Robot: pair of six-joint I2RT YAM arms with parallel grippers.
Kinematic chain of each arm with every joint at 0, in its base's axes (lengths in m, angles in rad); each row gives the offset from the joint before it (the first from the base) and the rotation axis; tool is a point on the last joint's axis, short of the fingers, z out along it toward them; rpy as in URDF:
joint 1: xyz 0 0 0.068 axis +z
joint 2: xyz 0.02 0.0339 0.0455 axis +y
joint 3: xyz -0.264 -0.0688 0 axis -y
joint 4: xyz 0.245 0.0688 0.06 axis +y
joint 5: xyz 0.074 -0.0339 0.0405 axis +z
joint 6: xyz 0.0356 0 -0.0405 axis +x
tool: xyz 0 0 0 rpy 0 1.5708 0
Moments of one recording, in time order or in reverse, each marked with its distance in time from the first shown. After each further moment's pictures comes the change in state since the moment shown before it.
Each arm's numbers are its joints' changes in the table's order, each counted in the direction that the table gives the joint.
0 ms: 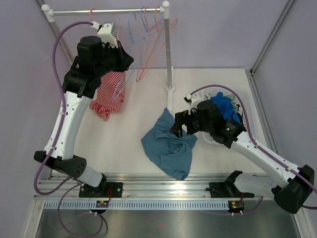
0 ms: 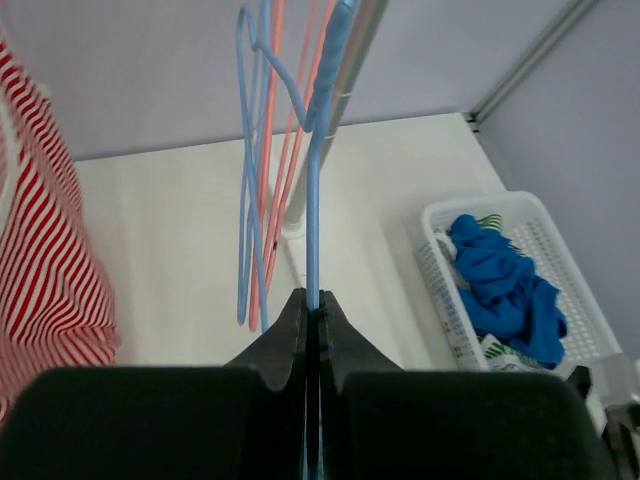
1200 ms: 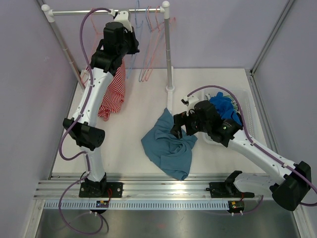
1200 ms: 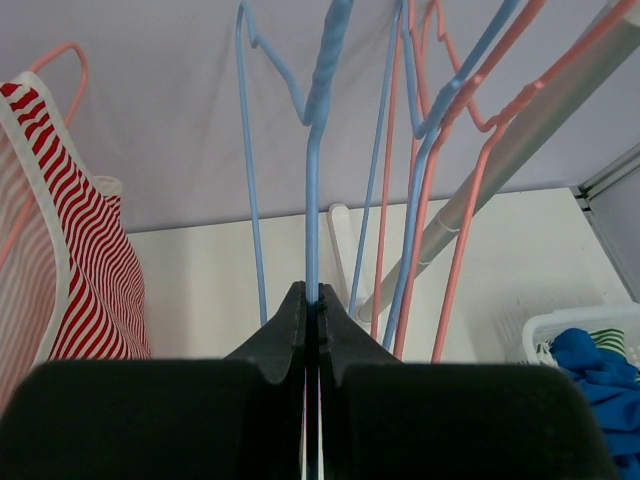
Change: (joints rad) left arm 0.001 0.463 0.423 -0.079 0.180 0.056; right arm 0.000 0.036 -0.006 0.010 -0.012 -0.052
